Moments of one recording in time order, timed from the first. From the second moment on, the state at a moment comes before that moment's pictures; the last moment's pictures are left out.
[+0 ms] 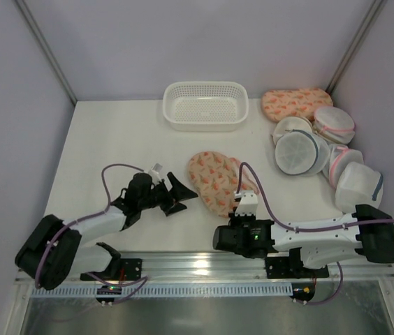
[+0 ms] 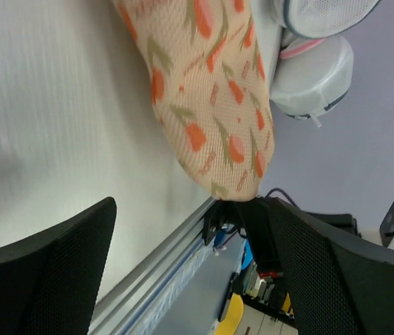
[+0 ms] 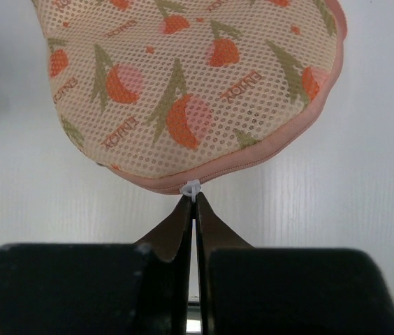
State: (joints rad) left arm -0.54 1.30 0.40 0.40 0.46 -1.19; right arm 1.44 1.20 0.68 -0.81 0.91 1.33
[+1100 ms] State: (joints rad) left arm -0.77 1.30 0.31 0.46 0.17 -1.52; right arm 1.44 1.22 0.62 -0.05 0.57 0.77
